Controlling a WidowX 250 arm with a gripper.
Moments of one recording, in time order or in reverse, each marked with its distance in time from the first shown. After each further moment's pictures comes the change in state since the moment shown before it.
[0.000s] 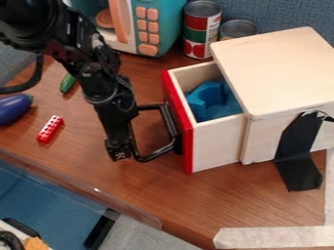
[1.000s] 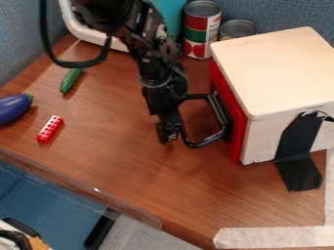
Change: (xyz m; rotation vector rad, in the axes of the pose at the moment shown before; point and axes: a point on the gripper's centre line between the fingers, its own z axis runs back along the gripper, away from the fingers) arm 0.069 0.013 -0.019 0.004 -0.018 0.031
